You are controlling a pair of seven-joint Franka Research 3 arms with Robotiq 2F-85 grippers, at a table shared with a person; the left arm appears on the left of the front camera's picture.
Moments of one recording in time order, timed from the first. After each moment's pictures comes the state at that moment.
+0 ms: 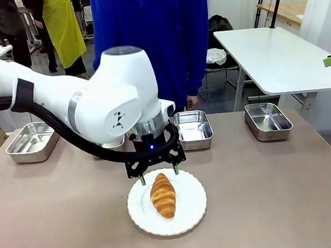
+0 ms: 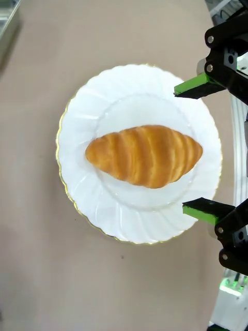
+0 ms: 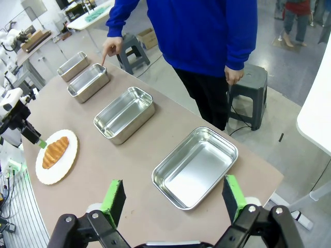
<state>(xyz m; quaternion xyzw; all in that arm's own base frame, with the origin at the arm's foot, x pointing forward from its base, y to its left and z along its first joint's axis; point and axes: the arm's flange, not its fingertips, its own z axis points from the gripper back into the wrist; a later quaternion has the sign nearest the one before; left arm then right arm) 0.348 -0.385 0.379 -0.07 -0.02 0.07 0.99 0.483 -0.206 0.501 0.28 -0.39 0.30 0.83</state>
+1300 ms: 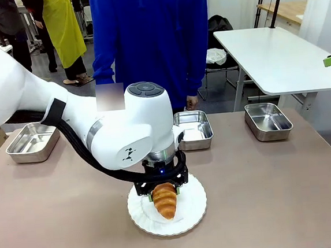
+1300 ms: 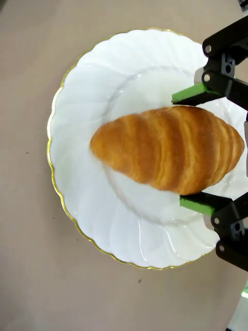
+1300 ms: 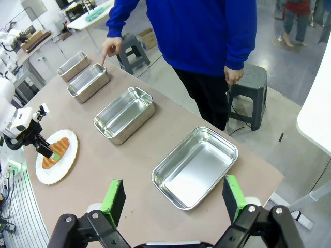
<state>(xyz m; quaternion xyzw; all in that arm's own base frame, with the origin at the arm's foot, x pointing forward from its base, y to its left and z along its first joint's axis) 0.340 -0.404 0.317 -0.03 -0.04 0.07 1.00 0.483 -0.206 0.501 0.28 -0.39 0.30 0.83</state>
